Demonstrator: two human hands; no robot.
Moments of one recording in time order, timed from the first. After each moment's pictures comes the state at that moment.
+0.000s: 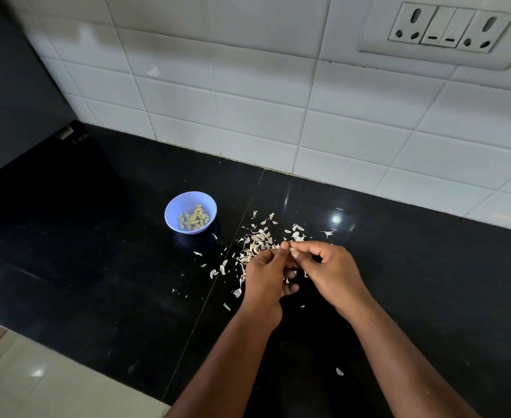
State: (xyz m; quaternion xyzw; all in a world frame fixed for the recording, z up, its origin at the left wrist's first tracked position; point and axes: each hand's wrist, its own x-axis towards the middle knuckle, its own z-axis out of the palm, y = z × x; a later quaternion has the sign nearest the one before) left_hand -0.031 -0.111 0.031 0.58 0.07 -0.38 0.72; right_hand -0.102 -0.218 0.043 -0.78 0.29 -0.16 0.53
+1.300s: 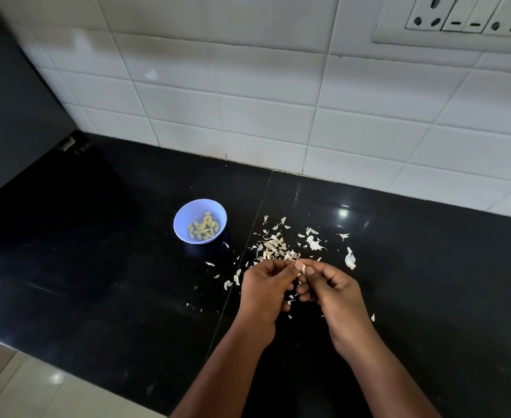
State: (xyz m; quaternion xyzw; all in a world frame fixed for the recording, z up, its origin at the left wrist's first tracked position) left_hand -0.008 -0.079 0.033 0.66 -0.02 -0.38 0.64; right_hand -0.097 -0.169 0.026 -0.54 0.35 -0.20 0.73
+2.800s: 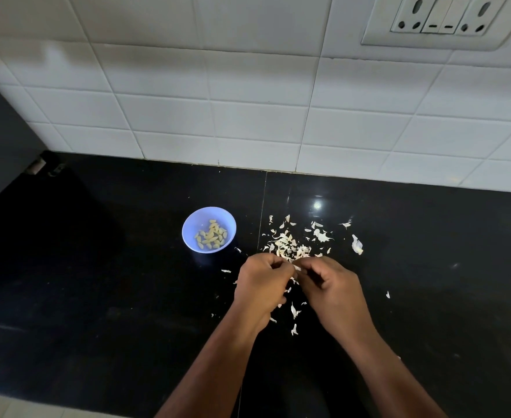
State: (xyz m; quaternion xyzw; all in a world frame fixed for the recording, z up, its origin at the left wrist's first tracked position) left_hand 0.050 -0.039 0.048 0.77 -0.15 -0.39 0.48; right_hand -0.075 -0.117 0.031 -0.81 0.33 -0.26 0.40
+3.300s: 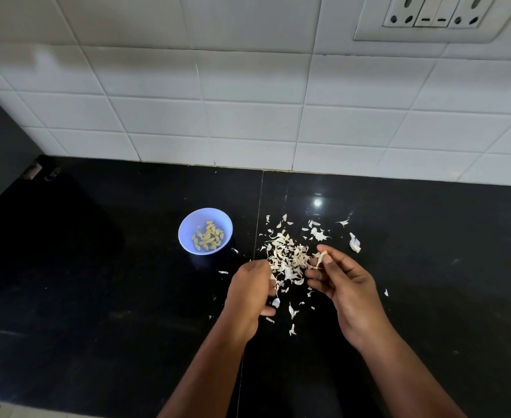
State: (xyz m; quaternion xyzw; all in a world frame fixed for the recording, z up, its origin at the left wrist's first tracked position) left_hand 0.053 -0.028 0.043 0.74 -0.06 -0.43 0.51; right_hand -0.083 -0.132 0.028 -0.42 0.40 -0.32 0.75
